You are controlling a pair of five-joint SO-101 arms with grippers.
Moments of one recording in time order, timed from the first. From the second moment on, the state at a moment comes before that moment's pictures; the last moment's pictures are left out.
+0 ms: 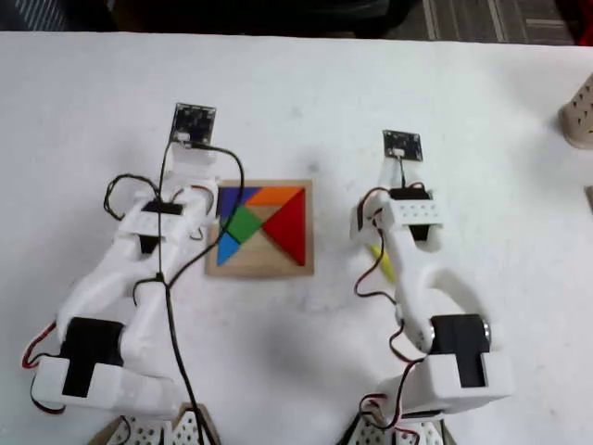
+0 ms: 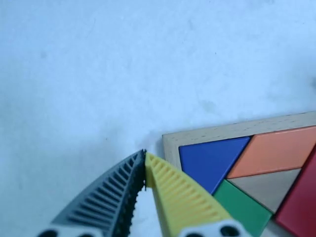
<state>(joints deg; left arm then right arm) -0.9 -0.8 42.9 17.7 1.4 -5.8 3.1 31.0 50.1 -6.4</state>
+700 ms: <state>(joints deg) -0.9 -0.8 42.9 17.7 1.4 -3.6 19.9 13.0 66.4 1.5</state>
